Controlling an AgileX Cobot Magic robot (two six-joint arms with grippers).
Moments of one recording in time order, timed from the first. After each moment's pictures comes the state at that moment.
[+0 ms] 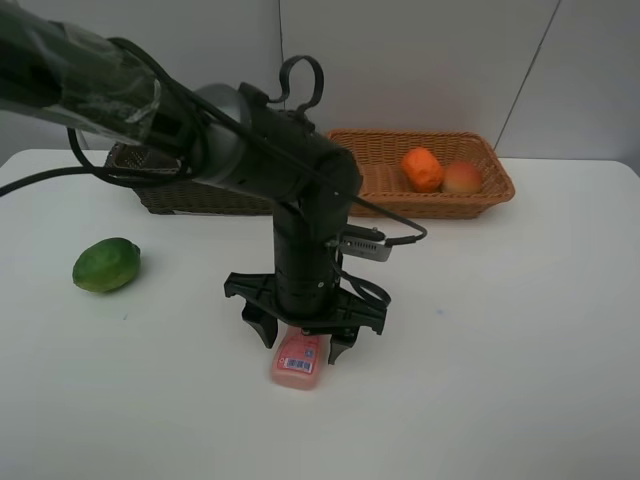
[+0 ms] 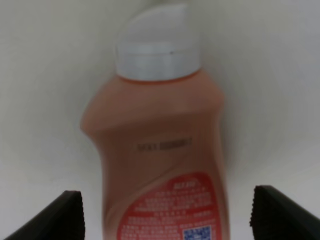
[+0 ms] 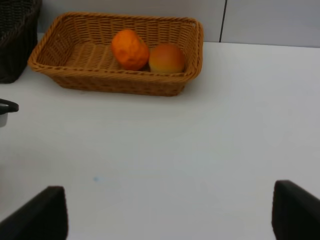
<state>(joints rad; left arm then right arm) -0.90 2.13 -1.34 0.00 0.85 -0.66 0.12 0.00 -0.52 -0.06 1.06 0.03</state>
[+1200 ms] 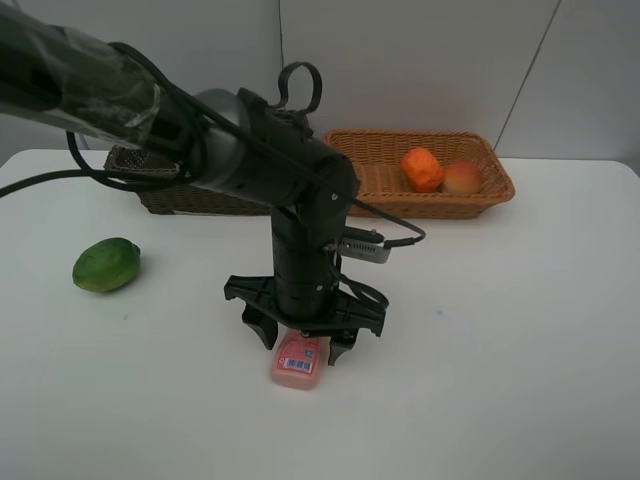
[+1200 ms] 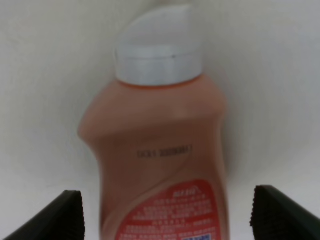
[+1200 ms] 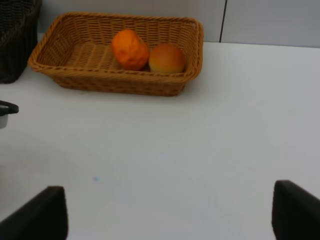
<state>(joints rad) -0.90 2.13 -1.32 -0.01 0.83 -0.66 0.12 0.00 -0.52 -0.06 1.06 0.03</state>
